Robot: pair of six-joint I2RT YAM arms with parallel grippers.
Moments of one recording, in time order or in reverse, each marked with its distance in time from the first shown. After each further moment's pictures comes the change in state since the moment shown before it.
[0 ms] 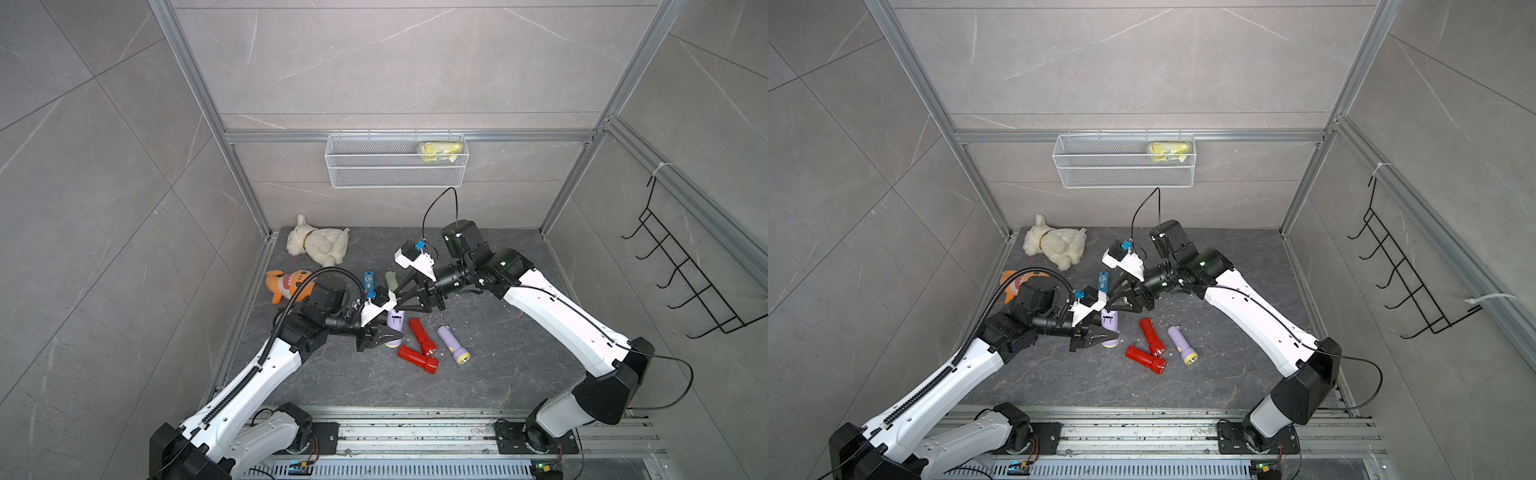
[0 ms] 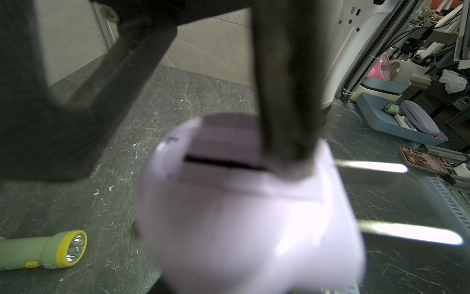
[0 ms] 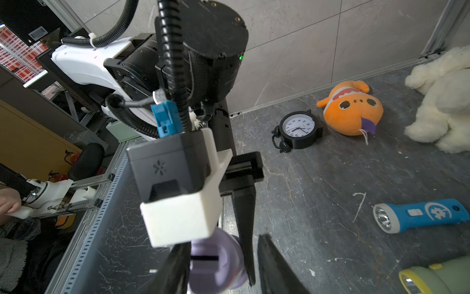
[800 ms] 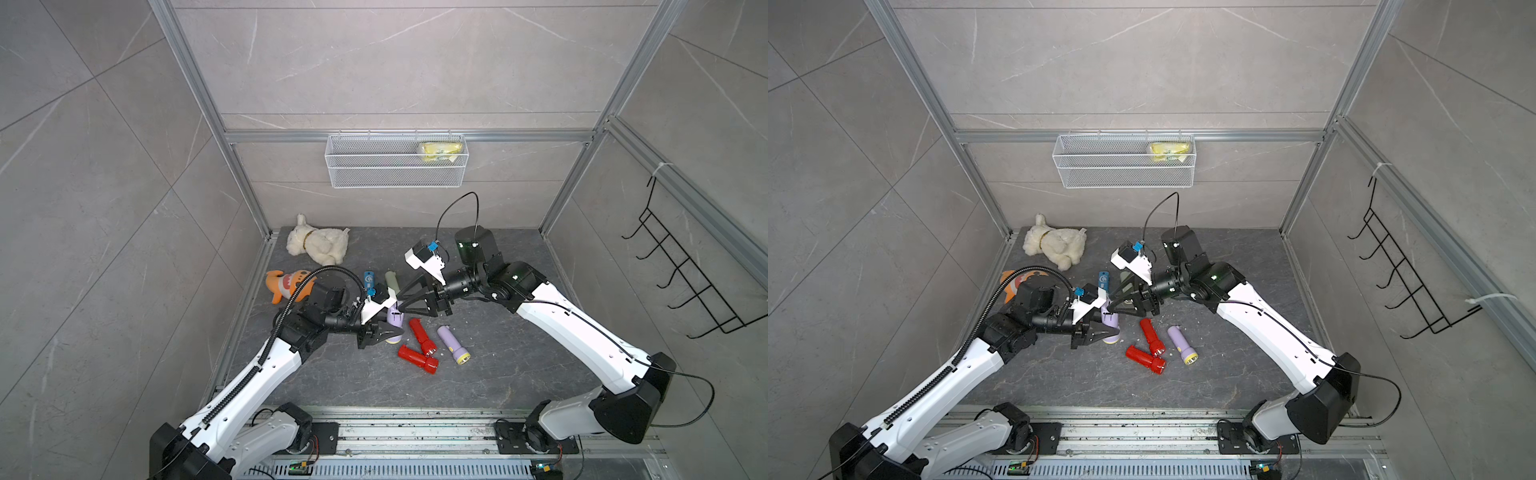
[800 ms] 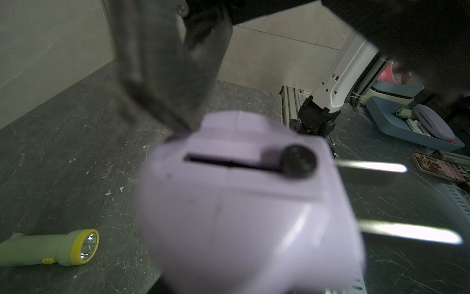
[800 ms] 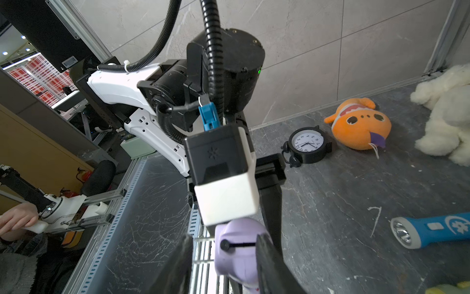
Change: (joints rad) left arm 0.000 0.000 0.000 0.036 -0.029 -0.027; right arm -0.008 -0.123 -0.166 0.200 -0.047 0.145
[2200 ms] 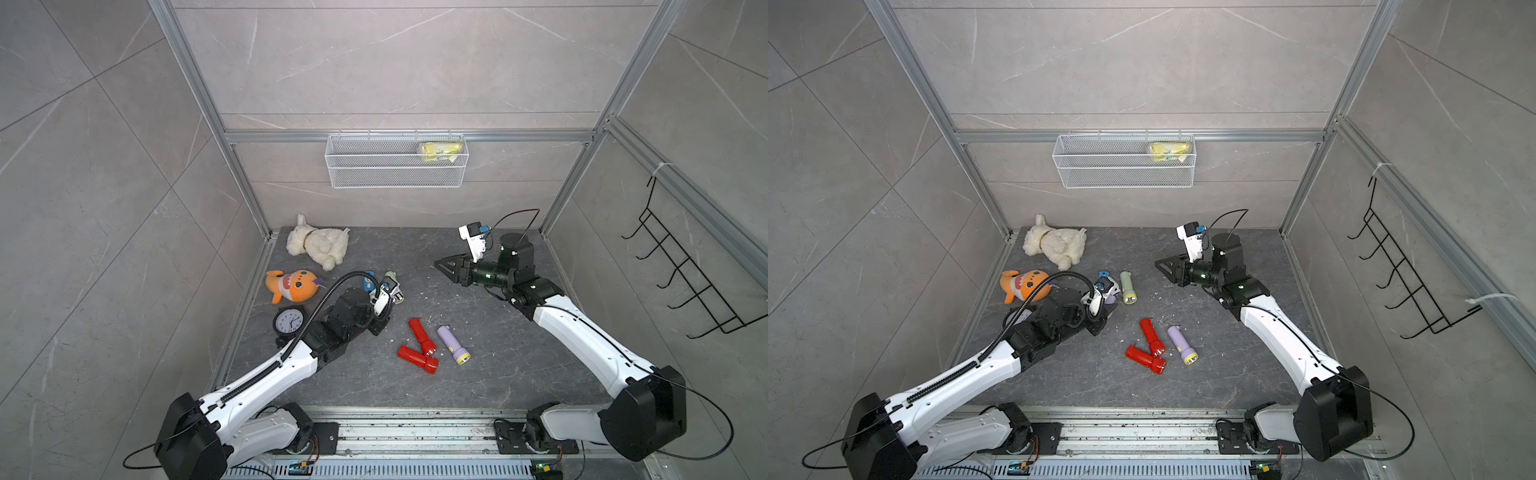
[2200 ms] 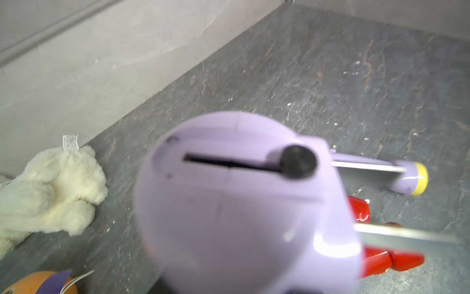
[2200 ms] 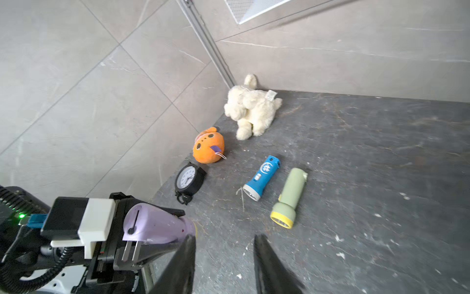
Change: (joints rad) left arm -0.203 0.035 -0.135 0.299 -0.914 -0.137; right arm -0.328 -0.088 -0.388 0.577 0.275 0.509
